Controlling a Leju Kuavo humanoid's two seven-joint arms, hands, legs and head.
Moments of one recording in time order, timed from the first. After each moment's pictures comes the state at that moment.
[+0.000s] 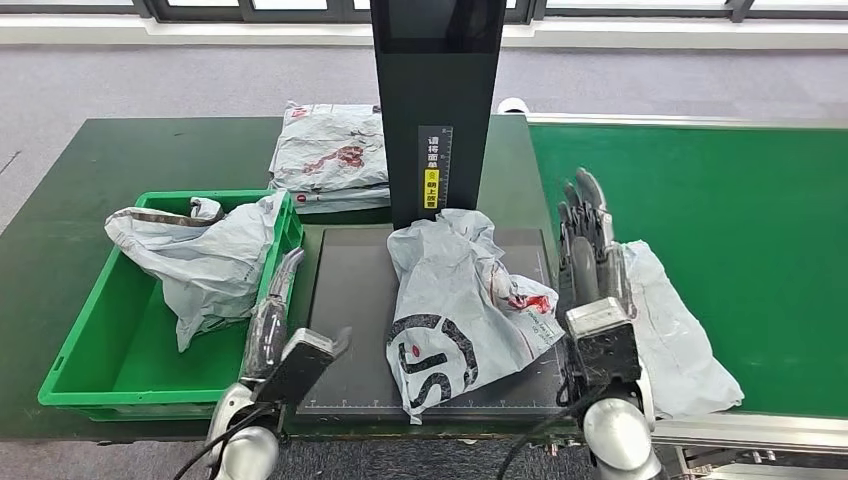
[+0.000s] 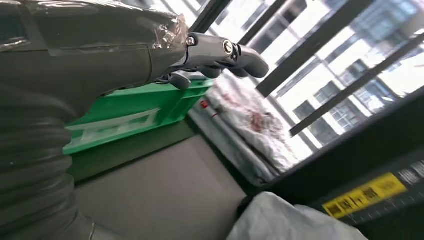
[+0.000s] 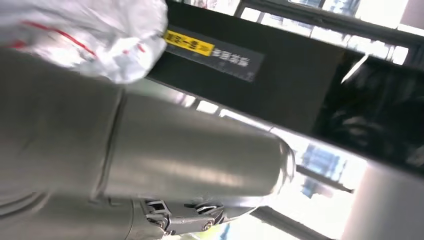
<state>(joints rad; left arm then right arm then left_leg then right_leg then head) 0.02 -0.25 -0.20 -1.53 -0.75 0.13 -0.25 -0.07 0.01 0.27 -1.76 0.30 -0.19 -0.30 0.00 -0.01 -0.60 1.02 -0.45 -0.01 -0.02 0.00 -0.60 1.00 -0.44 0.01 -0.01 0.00</state>
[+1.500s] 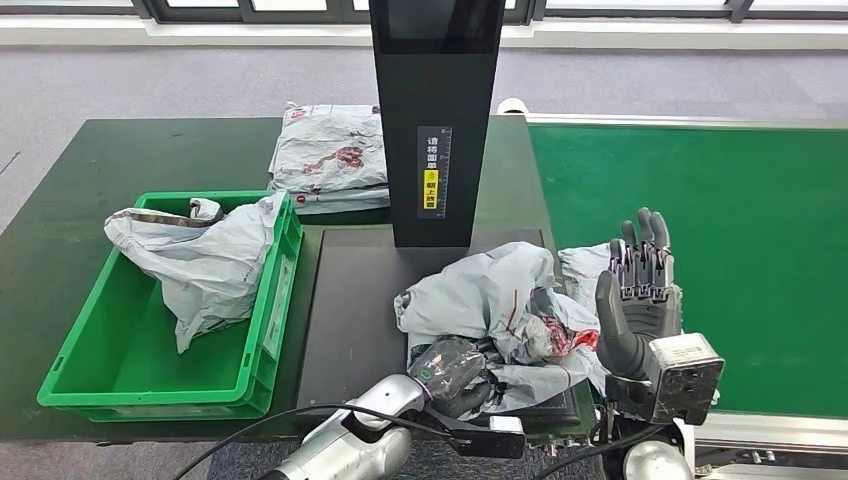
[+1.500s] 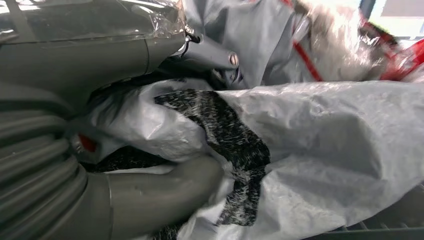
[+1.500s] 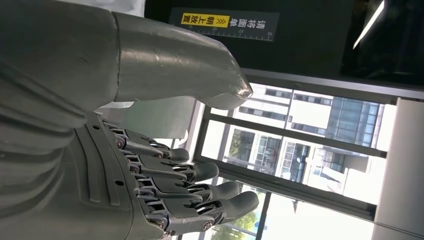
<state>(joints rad) -0.46 -0.34 -0.83 -0.59 -0.95 0.14 -0.15 0.10 0.17 0.03 -1.89 0.28 -0.01 -0.33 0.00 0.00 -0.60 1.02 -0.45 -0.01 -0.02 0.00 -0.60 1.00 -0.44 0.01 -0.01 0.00</state>
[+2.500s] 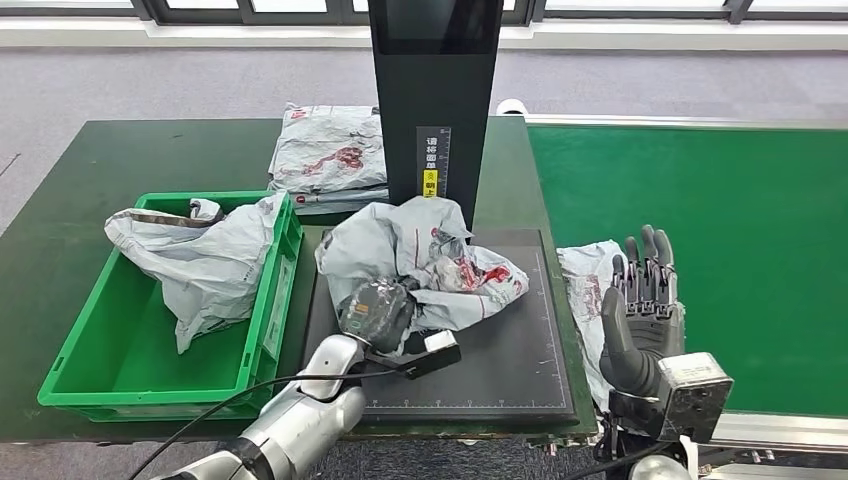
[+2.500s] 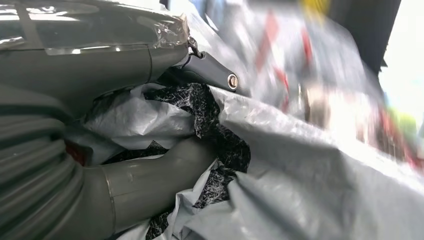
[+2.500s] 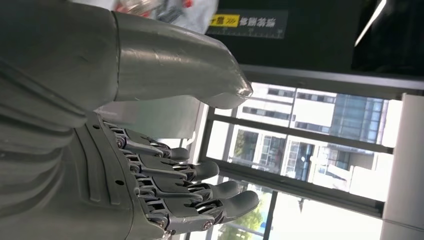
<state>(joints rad) -0.51 -0.22 -0.58 -0.62 -1.05 0.57 -0.02 0.15 0.18 -0.01 -1.89 0.23 -0.01 -0.36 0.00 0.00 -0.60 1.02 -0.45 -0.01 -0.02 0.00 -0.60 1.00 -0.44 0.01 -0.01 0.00</state>
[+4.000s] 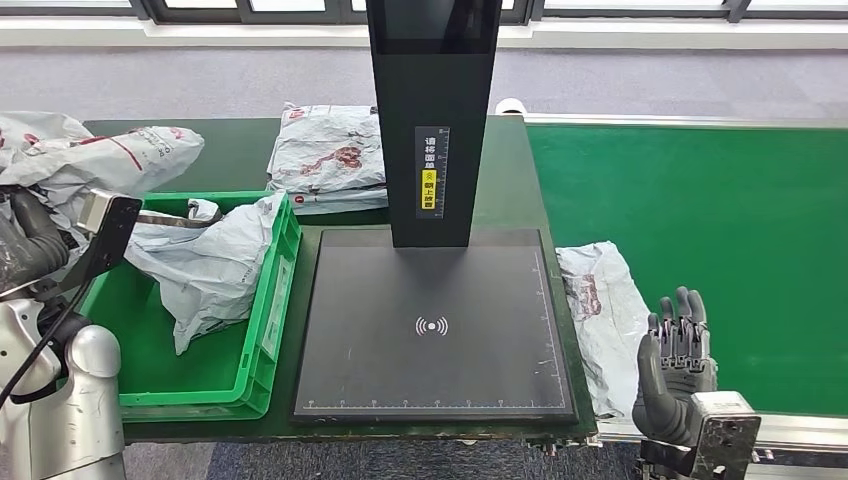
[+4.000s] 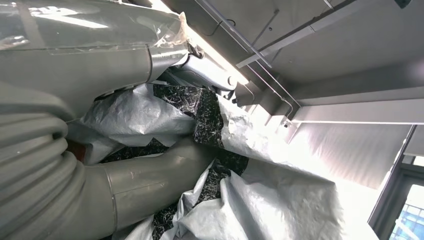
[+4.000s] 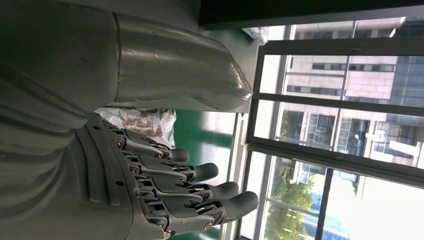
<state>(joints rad) -0.32 0.03 0.24 -1.66 -1.35 0.41 0.13 0.30 0.18 -0.14 -1.87 0.18 0.01 -0.38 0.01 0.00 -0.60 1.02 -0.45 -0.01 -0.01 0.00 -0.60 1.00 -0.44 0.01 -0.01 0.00</state>
